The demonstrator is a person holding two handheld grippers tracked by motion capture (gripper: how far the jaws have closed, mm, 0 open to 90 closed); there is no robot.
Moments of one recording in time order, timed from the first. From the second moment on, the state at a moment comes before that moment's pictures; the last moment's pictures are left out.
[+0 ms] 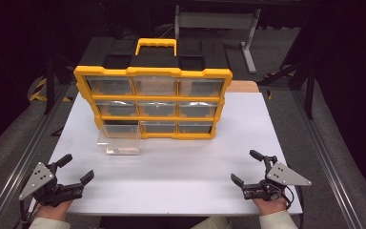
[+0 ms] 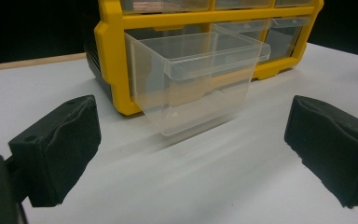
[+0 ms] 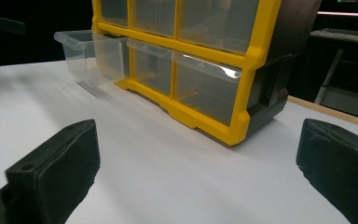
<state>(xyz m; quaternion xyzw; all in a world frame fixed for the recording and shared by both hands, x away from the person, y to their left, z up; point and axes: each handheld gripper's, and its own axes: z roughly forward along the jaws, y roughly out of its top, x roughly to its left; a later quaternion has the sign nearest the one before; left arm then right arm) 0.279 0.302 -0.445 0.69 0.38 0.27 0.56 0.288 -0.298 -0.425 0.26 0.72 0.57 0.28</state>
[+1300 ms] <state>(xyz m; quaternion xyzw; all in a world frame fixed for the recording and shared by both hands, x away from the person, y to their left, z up) 0.322 0.246 -0.411 0.71 0.30 0.19 0.61 0.291 -0.295 -0.428 0.26 0.73 0.57 0.27</state>
